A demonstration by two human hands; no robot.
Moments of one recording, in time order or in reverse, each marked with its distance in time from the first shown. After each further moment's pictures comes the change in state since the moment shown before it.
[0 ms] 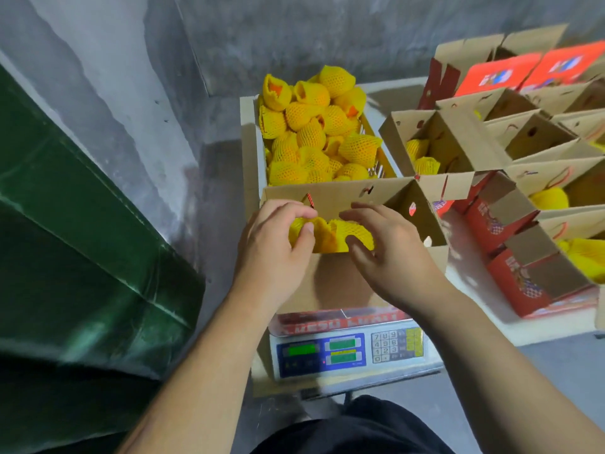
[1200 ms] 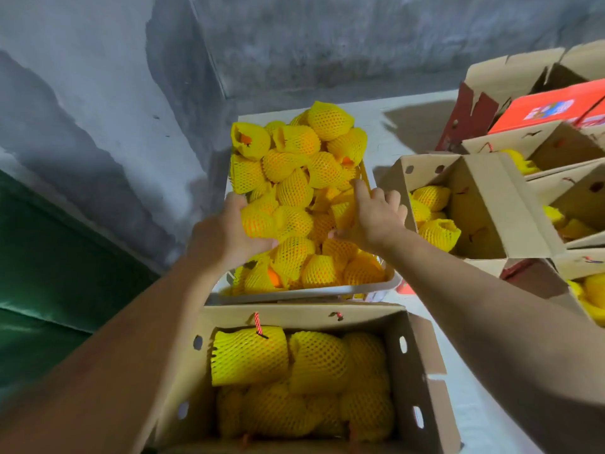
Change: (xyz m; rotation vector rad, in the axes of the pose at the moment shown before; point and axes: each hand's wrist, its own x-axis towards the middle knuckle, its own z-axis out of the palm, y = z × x) left_hand 0.247 -0.080 0.058 0.426 -0.277 -0.383; right_hand 0.288 0.186 0.034 -0.307 -0.330 0.299
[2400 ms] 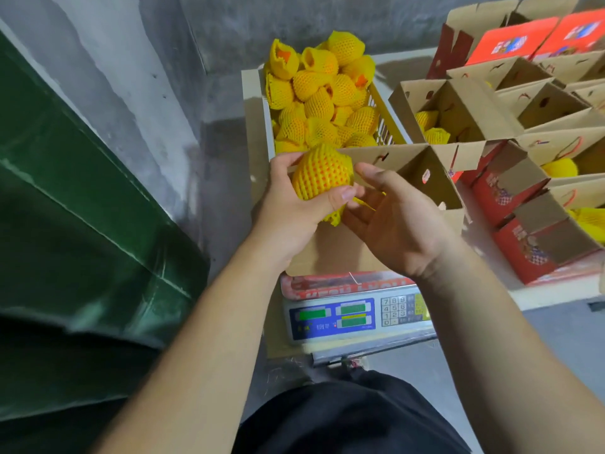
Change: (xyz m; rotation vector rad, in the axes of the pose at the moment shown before) left_hand -0.276 -0.029 -0.008 -1.044 -0.035 0.143; right_hand -0.342 -0.135 0.025 1.845 -0.107 0.223
